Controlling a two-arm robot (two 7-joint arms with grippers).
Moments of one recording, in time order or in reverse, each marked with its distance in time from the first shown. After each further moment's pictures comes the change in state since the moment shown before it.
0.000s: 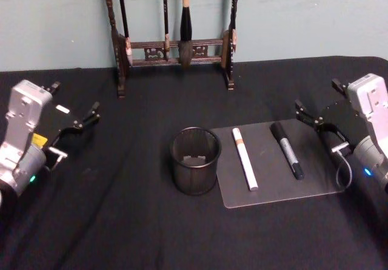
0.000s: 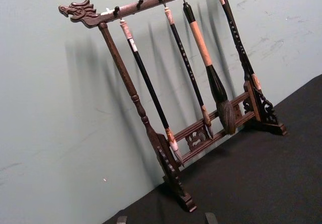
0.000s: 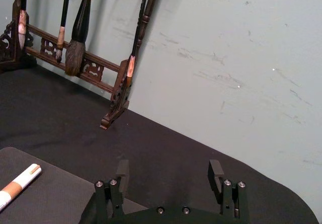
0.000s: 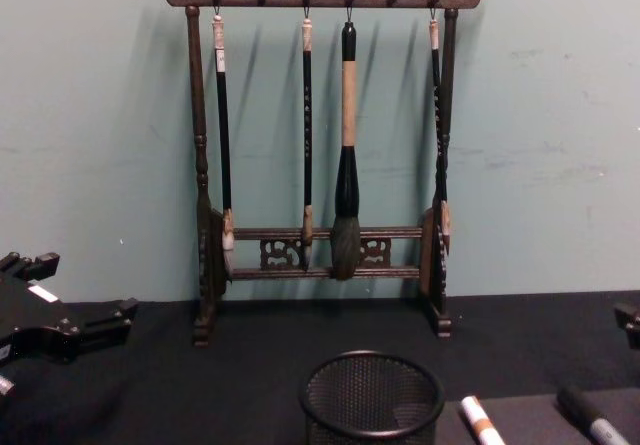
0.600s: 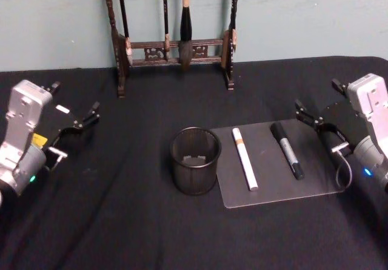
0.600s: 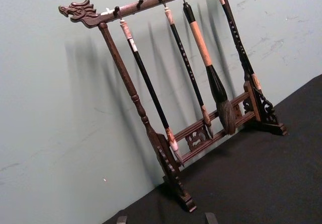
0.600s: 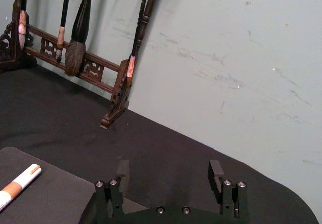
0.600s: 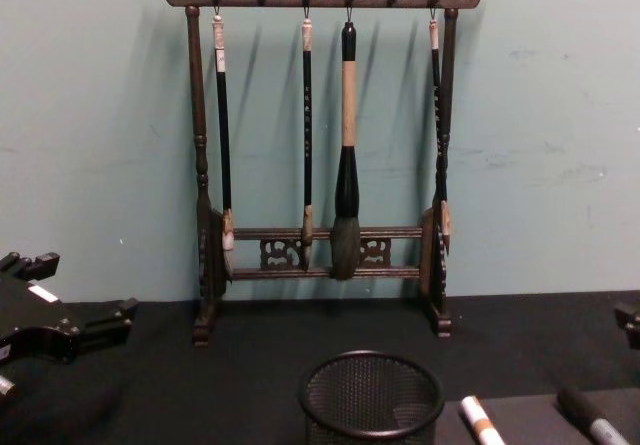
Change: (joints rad) left arm 0.000 0.000 0.000 0.000 0.000 0.000 0.000; right arm 0.000 0.000 0.000 0.000 0.000 0.000 0.000
